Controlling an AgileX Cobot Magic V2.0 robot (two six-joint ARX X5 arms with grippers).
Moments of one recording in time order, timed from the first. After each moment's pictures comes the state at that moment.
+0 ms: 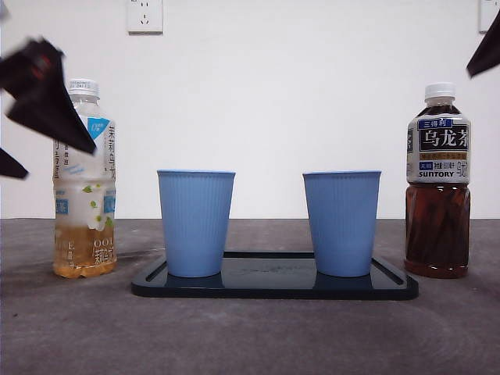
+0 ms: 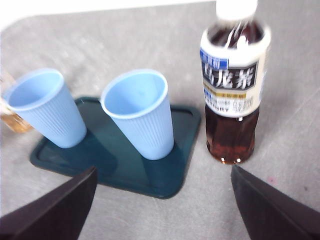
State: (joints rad) left arm -0.23 1.00 0.52 -0.06 0.25 -0.07; right arm 0.53 0.39 0.48 -0.47 0.09 0.32
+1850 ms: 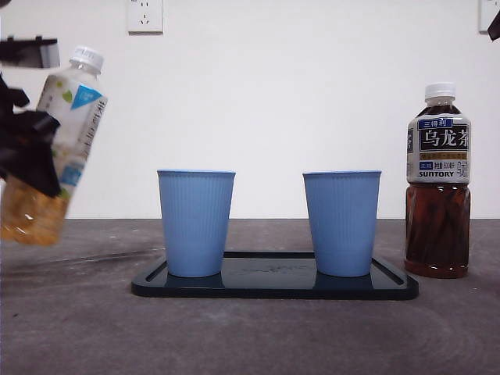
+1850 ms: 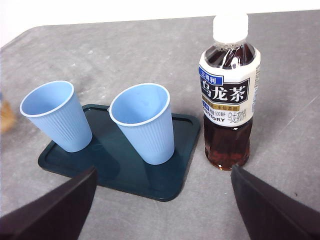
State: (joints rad) left arm -0.25 1.20 0.74 -0.27 -0.03 0.32; right arm 0.53 0.34 0.53 -0.54 0.09 0.30
